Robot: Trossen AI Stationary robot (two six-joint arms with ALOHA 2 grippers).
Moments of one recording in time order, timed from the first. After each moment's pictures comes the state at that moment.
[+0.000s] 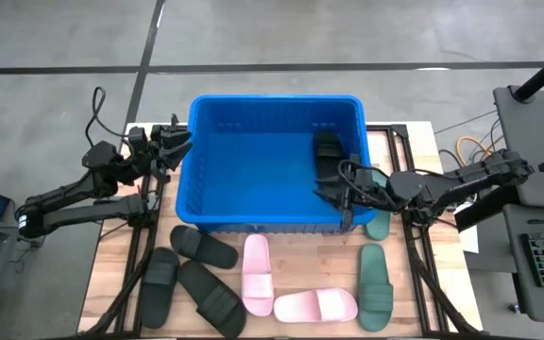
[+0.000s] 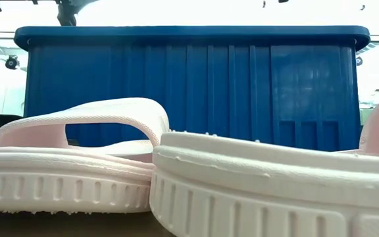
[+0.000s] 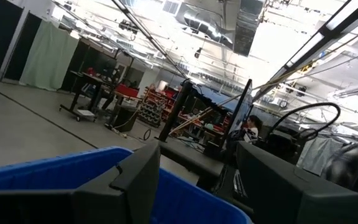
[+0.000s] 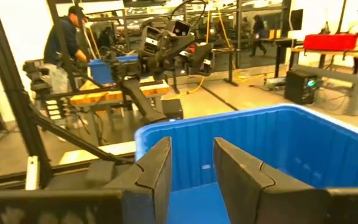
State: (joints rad) left arm 0.34 0.48 0.56 0.17 -0.03 -0.42; right arm 0.28 1.05 0.84 0.22 0.46 0.09
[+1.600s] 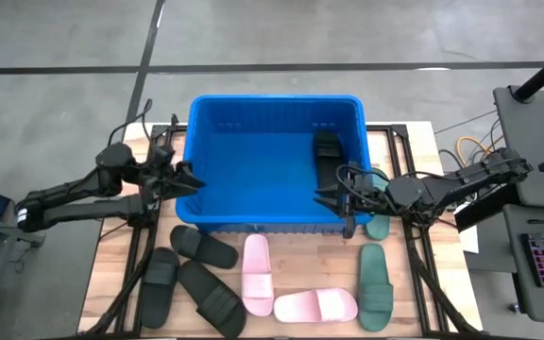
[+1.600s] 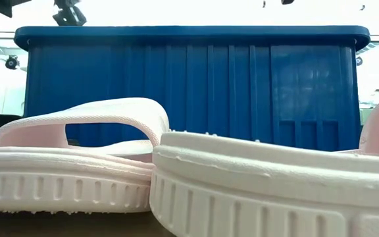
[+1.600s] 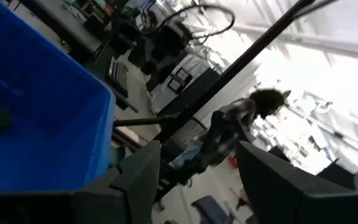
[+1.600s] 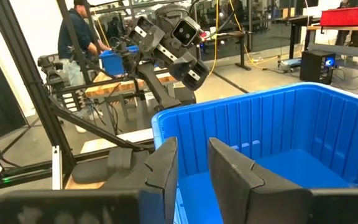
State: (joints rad) left arm 0.29 0.53 0.56 0.07 0.54 -0.86; right arm 0.32 1.05 0.84 0.16 0.46 0.18
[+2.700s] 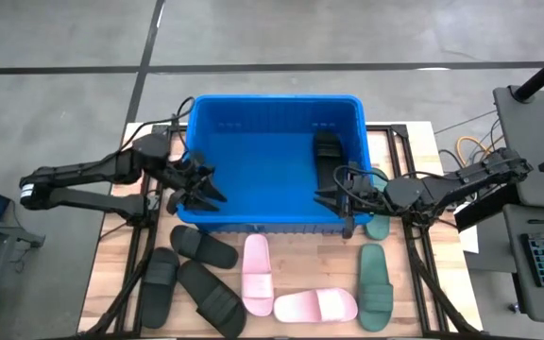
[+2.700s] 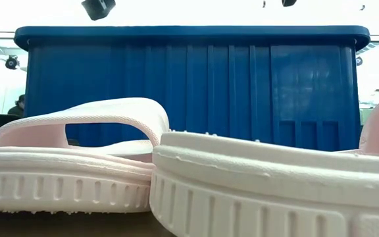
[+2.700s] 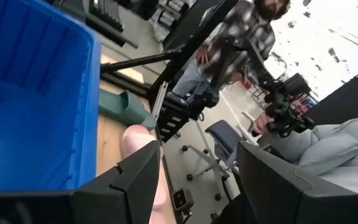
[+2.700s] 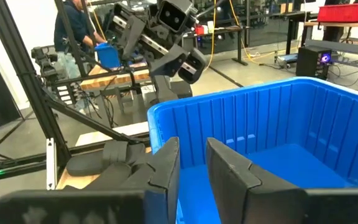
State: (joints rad) left arm 0.17 0.84 0.88 -0.20 0.64 -0.58; right arm 0.32 1.05 0.84 0.13 0.47 0.18
